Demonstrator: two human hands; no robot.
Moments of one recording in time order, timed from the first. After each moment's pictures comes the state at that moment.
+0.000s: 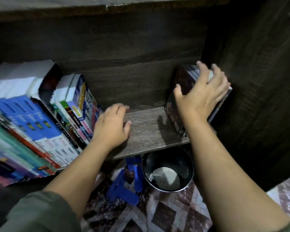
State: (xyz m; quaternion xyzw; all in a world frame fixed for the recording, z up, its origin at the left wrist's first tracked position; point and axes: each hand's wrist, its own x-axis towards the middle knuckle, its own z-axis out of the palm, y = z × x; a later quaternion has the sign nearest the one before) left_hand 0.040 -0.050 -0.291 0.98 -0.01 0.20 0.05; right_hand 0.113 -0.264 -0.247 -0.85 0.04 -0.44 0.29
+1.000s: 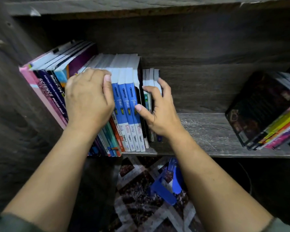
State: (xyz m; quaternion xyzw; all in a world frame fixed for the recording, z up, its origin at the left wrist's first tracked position) left_hand -0.079 0.101 -0.194 0.88 0.16 0.45 -0.02; right_hand 0.035 -0.041 -0.266 -0.78 -0.38 -0.11 0.48
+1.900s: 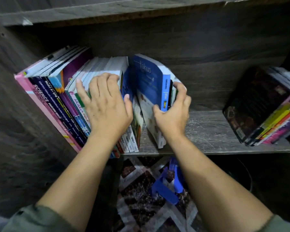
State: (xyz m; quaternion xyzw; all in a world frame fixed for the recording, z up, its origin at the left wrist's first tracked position) left_hand -0.063 0.058 -0.214 0.89 0.22 0.38 -0.10; right_hand 0.032 -0.055 -0.274 -0.79 -0.12 -0.18 0.58
